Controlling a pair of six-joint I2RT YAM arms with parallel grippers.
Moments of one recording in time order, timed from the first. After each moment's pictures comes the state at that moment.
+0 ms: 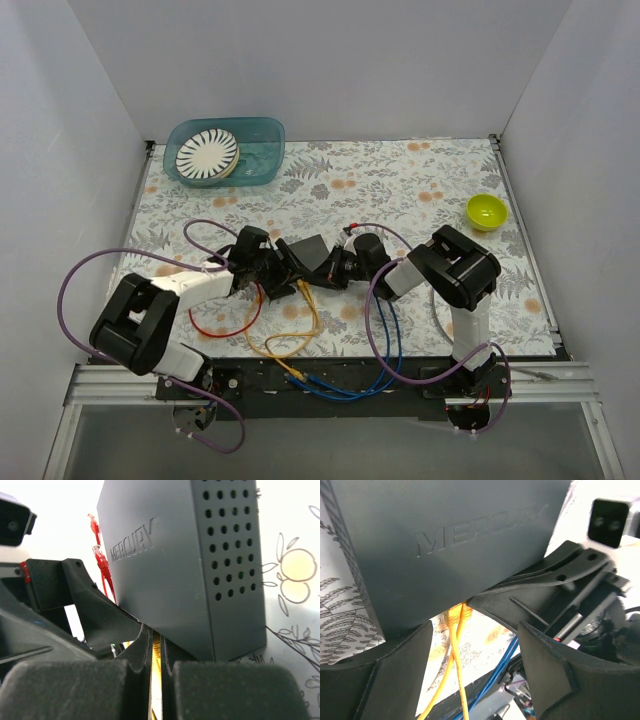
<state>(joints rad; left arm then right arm) -0.49 1.42 0.60 -0.03 0.31 -1.14 0.73 1.98 0.68 0.84 -0.48 1.20</state>
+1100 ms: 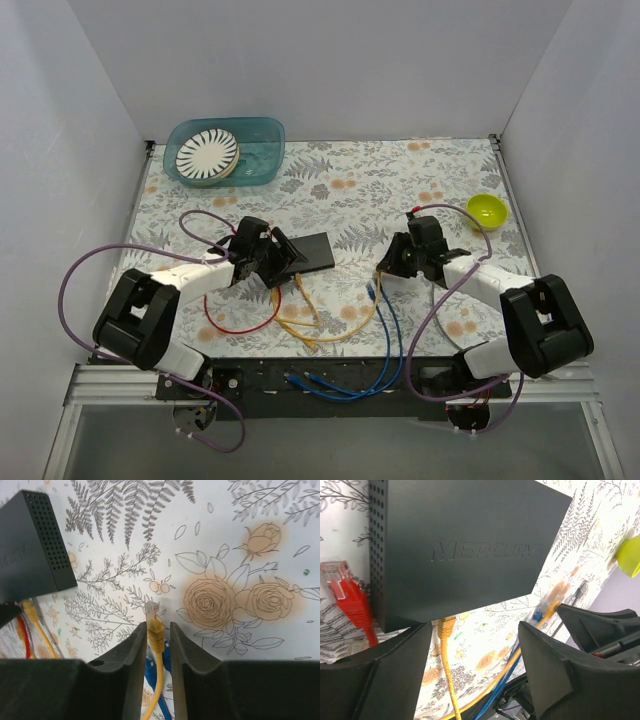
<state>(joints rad) -0.47 1.47 0.69 -0.07 0.21 -1.14 0.41 1.40 0.62 -0.06 -0.18 0.66</state>
